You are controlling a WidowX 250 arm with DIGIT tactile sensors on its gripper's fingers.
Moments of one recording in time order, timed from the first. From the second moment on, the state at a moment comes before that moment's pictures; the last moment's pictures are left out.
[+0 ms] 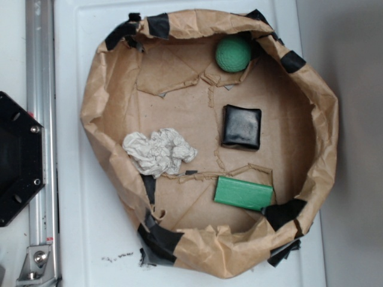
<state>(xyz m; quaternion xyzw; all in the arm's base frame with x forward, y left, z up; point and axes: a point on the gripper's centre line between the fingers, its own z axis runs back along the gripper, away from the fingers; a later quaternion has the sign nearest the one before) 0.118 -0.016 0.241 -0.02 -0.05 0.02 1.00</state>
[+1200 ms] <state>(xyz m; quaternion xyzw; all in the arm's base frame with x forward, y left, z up) 0.256 -0.010 0.157 -0.02 -0.15 -0.15 0.98</state>
